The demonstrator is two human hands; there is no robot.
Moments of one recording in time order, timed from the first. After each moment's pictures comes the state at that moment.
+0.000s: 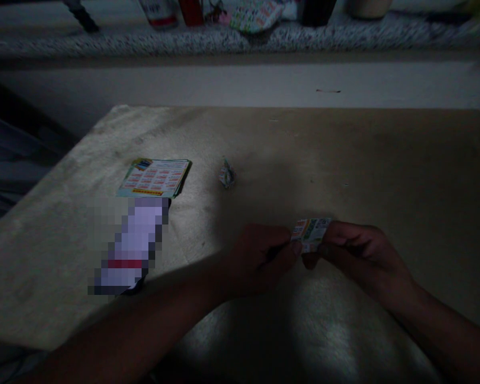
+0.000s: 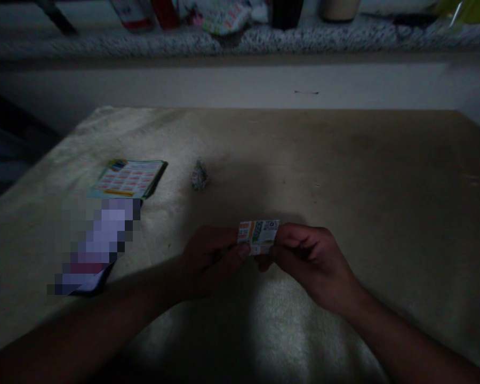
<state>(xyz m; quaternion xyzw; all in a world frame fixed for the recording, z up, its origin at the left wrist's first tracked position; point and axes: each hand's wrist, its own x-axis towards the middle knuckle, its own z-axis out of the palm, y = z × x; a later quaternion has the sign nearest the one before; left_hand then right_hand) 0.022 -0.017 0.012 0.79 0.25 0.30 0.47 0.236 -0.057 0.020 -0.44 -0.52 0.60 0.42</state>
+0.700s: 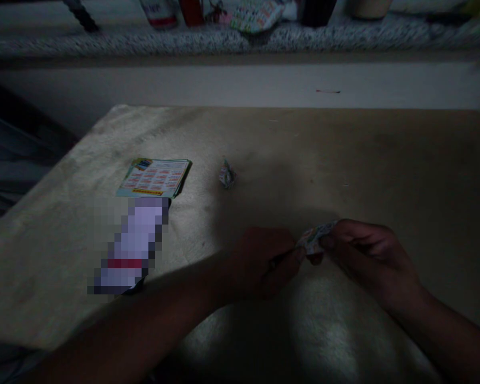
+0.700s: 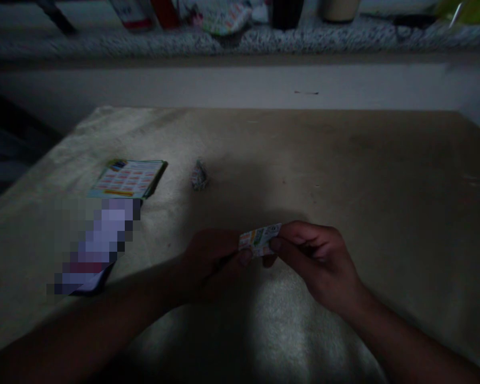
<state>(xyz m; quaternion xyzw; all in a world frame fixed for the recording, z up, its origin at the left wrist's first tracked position) 0.025 -0.018 0.016 0.85 0.23 0.30 0.37 0.236 -0.058 0.017 -0.45 -0.51 0.57 0.46</state>
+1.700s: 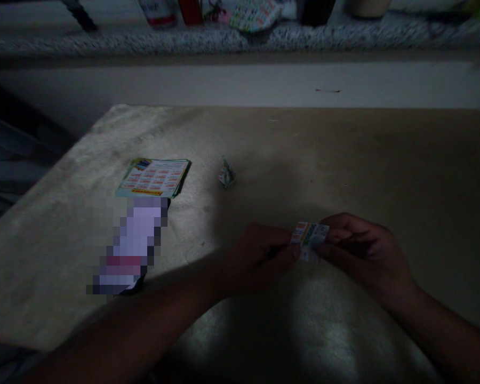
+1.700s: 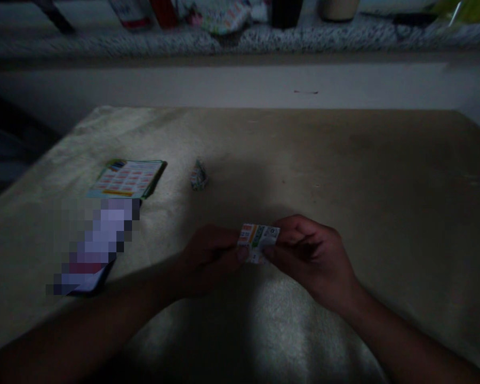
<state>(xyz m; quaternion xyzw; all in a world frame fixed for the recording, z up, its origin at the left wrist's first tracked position) 0.022 -0.014 0.014 0.75 0.26 0.29 0.54 0.231 -0.059 0.020 -0.49 -0.47 0.56 0.48</state>
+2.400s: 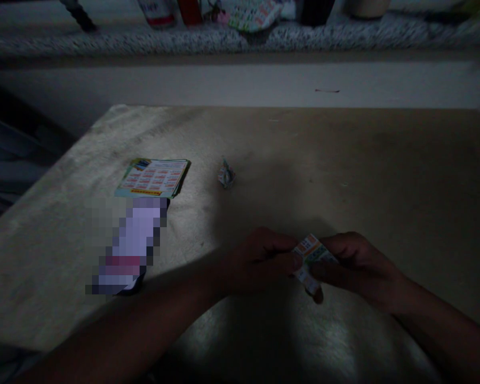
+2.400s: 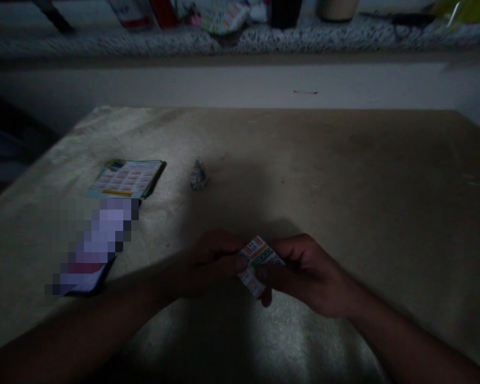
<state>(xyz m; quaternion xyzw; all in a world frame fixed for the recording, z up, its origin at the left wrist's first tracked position) 0.022 -0.013 0.015 0.64 0.18 0.19 0.72 0.239 -0.059 0.016 -0.36 -0.49 0.73 0.31</state>
